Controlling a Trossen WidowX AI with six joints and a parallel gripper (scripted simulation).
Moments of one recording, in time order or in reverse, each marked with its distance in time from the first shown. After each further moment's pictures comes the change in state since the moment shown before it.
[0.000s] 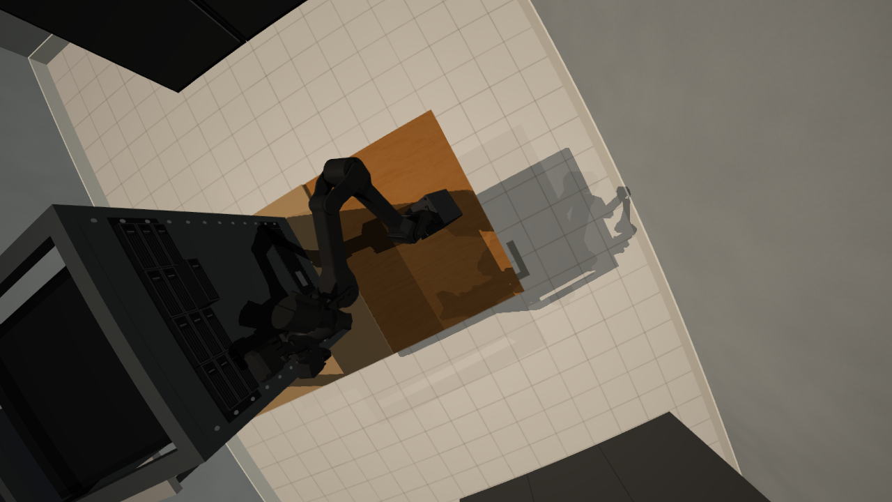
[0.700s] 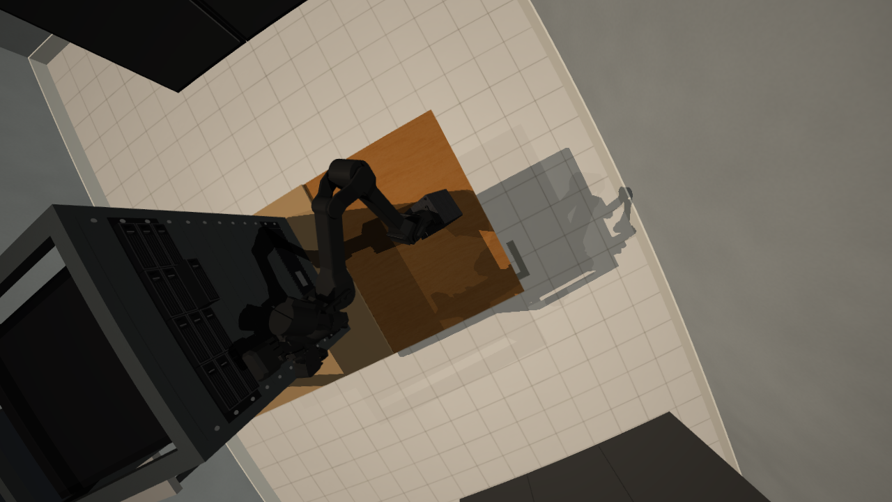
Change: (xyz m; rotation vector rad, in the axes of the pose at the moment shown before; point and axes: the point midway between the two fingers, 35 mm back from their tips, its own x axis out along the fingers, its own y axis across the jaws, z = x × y) arm 0.013 0.008 -0.002 0.001 0.000 0.000
